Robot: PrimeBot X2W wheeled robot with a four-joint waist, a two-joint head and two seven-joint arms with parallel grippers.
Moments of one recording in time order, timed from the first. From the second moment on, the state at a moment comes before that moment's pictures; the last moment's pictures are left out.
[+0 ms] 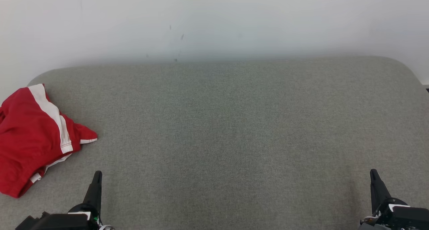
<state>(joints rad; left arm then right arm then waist) -0.08 0.05 0.08 0.29 -1.62 -0.12 0.10 -0.09 -0.04 -0.13 0.30 1.60 0.12 0.11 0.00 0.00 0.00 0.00</state>
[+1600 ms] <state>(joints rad) -0.08 0.05 0.08 0.29 -1.62 -0.12 0.10 -0.09 -0.04 -0.13 0.30 1.60 0.12 0.11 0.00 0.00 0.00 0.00</state>
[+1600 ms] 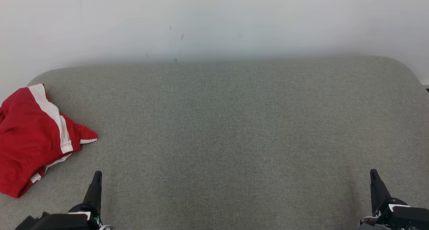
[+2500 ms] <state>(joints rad) -0.08 0.05 0.08 0.29 -1.62 -0.12 0.10 -0.09 -0.04 -0.13 0.30 1.60 0.12 0.11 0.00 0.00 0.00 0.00</state>
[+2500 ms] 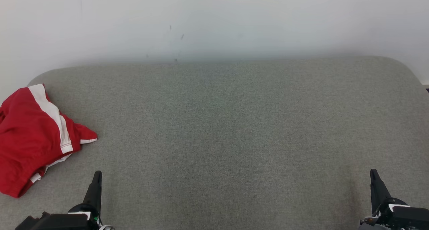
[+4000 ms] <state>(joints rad) -0.08 0.05 0.08 0.29 -1.62 -0.12 0.10 -0.09 -0.04 -0.13 0.30 1.60 0.12 0.11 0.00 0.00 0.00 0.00</state>
